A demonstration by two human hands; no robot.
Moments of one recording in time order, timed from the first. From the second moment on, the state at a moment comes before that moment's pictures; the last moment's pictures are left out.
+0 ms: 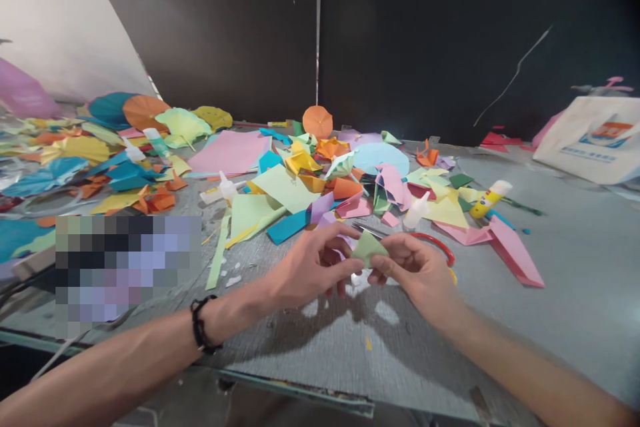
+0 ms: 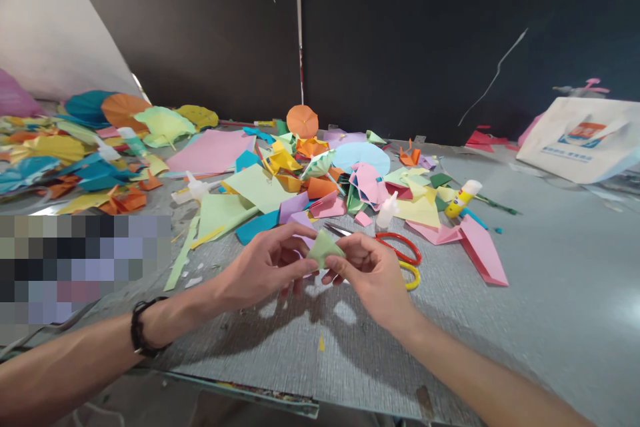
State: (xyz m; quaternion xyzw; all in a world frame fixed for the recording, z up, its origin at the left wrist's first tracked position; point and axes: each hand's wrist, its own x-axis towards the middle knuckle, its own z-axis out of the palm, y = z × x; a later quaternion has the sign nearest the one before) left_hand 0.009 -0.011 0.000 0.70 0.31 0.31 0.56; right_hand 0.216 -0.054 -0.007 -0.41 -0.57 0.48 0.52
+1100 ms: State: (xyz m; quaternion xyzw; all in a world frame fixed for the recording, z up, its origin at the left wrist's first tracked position) left_hand 0.009 -0.013 0.001 0.68 0.28 0.23 0.64; right_hand 0.217 -0.052 -0.011 -0.45 -0.60 0.45 0.48
